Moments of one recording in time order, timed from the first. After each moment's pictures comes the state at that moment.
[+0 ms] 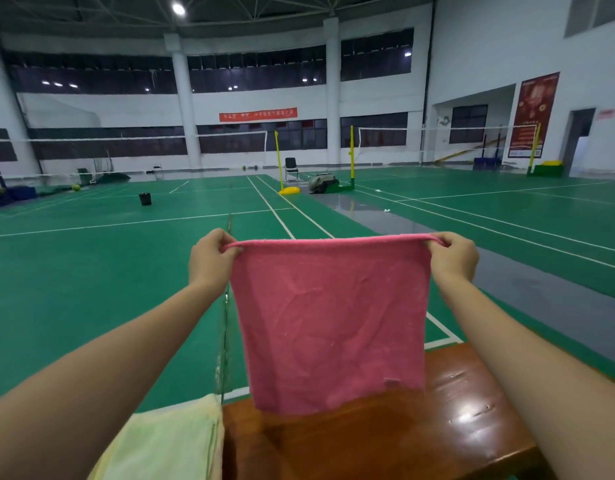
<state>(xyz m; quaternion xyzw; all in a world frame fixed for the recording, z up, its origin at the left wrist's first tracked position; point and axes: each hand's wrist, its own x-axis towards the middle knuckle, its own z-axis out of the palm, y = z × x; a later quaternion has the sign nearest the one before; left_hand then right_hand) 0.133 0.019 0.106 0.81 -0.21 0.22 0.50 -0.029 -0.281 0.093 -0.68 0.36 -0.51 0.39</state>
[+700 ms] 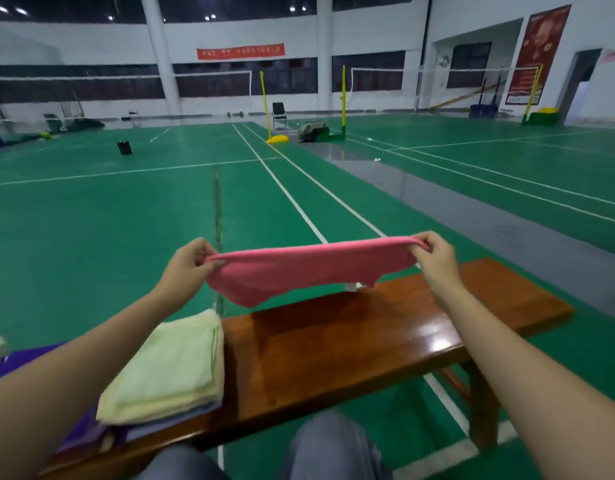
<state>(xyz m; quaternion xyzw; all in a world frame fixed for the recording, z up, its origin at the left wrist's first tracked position) 0.052 0.093 0.020 0.81 -0.29 0.05 0.50 -0.122 -0.239 0.000 -0.73 0.22 -0.42 0.49</state>
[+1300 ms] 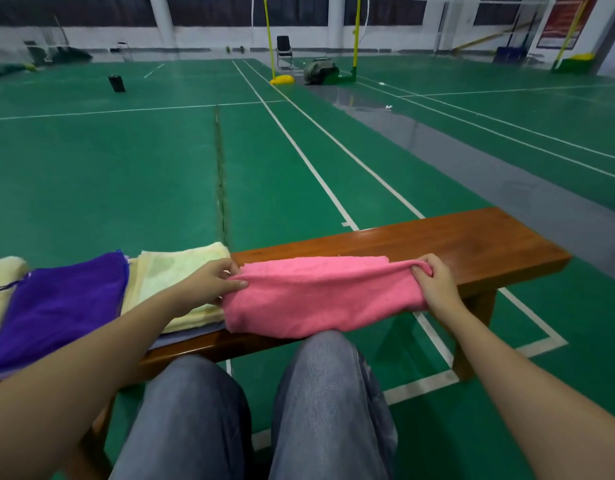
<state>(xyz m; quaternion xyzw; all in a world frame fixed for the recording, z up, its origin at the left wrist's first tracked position) -0.003 0.123 -0.063 0.84 -0.21 -0.26 0.43 -0.186 -0.205 -0.110 -0.79 0.32 -0.24 0.47</state>
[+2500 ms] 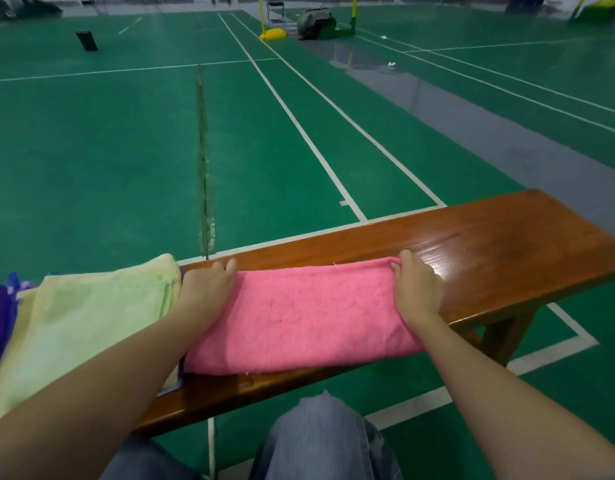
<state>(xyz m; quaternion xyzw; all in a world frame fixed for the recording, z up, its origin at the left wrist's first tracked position) 0.098 0.017 -0.166 0.93 -0.32 0.06 -0.18 -0.066 -0.256 -0.188 -0.91 0.37 -0.17 0.10</state>
